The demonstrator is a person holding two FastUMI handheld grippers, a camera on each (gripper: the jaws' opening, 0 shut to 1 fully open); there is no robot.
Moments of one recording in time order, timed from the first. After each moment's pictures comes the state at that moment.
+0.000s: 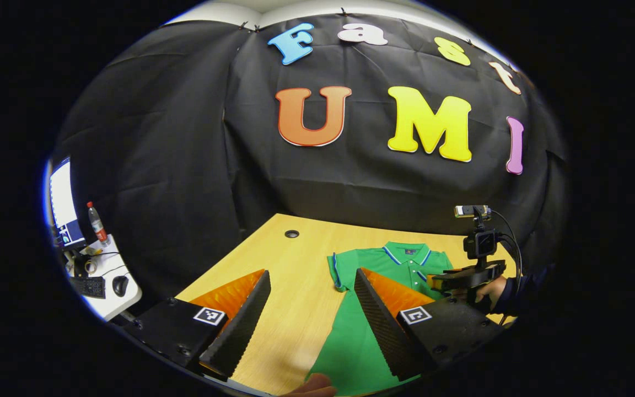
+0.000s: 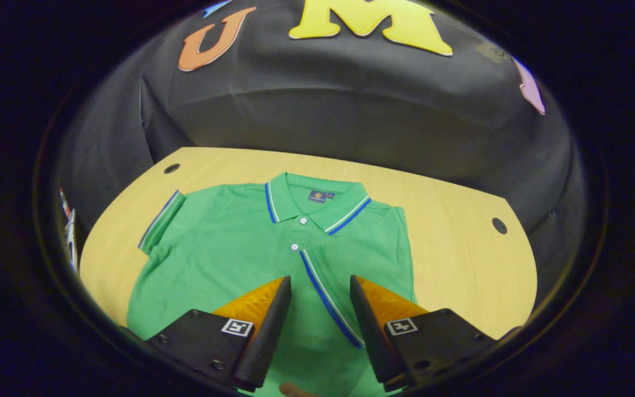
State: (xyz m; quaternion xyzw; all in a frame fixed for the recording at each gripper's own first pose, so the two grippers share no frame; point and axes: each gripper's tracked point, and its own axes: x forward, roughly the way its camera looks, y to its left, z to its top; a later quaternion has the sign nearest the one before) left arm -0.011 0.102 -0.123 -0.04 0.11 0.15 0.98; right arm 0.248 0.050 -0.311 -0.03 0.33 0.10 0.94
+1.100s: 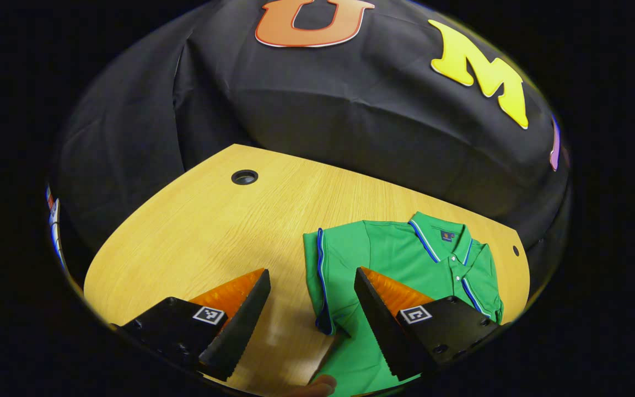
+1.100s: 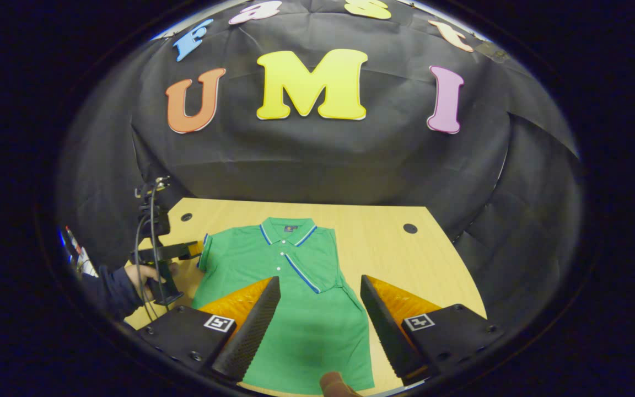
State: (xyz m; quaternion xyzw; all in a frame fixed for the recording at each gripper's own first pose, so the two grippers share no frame) left arm 0.220 0.138 -0.288 -0.12 0.27 0.12 0.95; right arm 0.069 -0.019 -0.128 0.01 0.26 0.01 0.96
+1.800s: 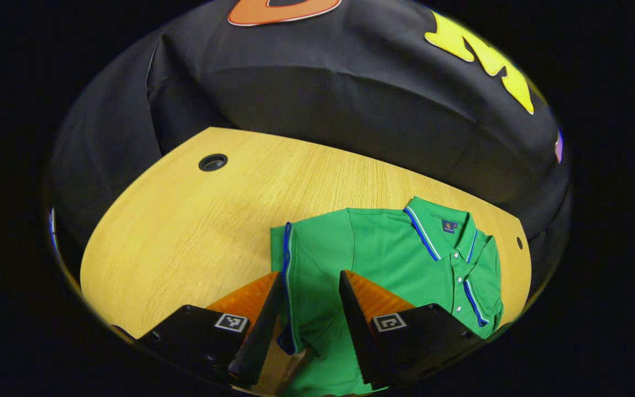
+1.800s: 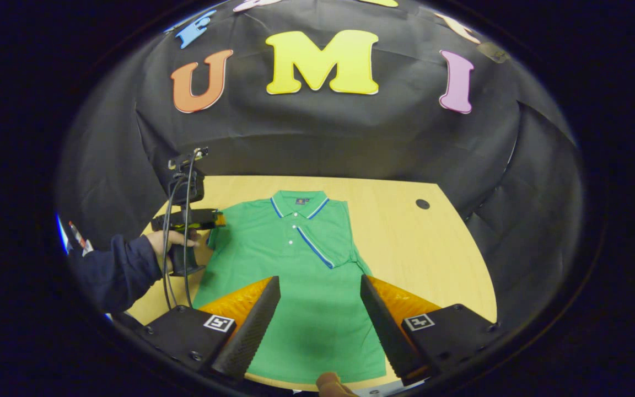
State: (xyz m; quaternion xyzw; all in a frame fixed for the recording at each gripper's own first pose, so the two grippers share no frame) left arm 0.250 0.107 -0.310 -0.14 0.34 0.11 0.92; right arm 0.052 0.005 -0.171 0.01 0.33 0.03 0.95
